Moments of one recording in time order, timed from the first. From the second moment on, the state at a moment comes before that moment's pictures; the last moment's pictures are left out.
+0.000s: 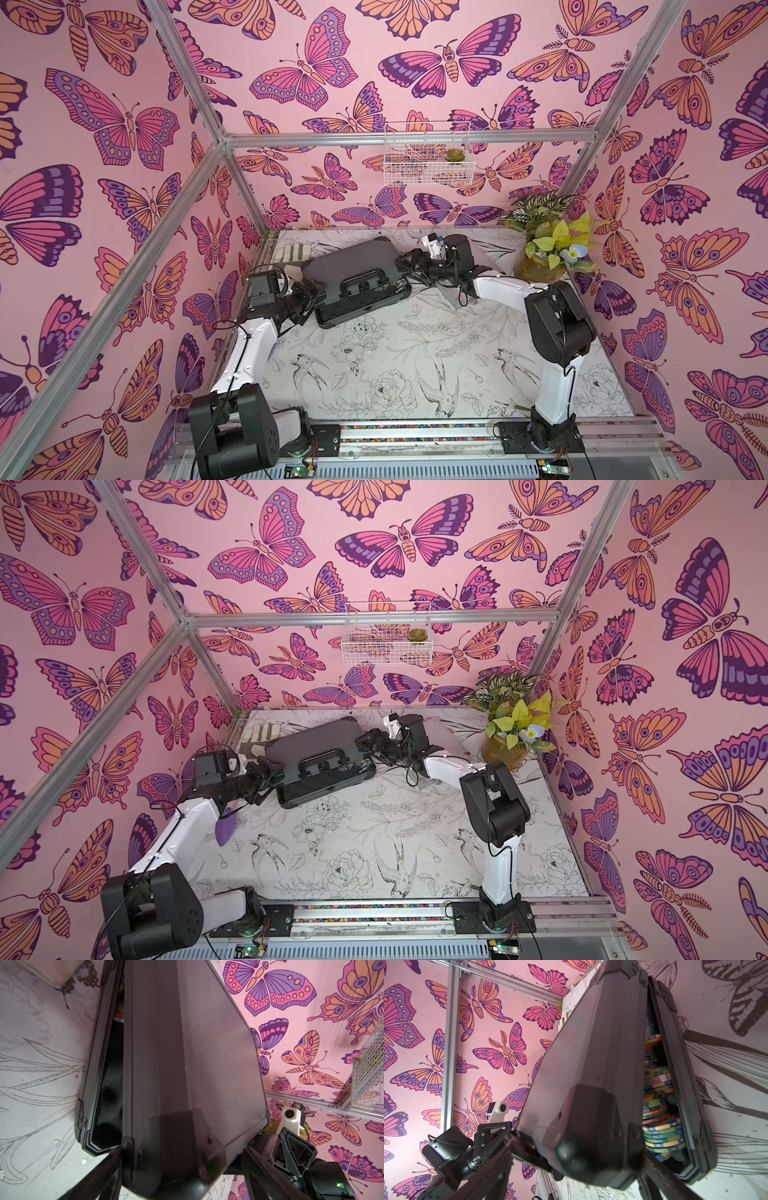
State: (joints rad) left arm 0.22 1.25 0.82 -0.39 0.60 -0.82; right arm 0.48 1.96 1.30 0.22 -0.65 0.98
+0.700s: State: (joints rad) left arm 0.24 1.36 1.02 -0.34 0.58 -0.87; right arm 0.48 1.87 1.41 0.23 -0.67 0.94
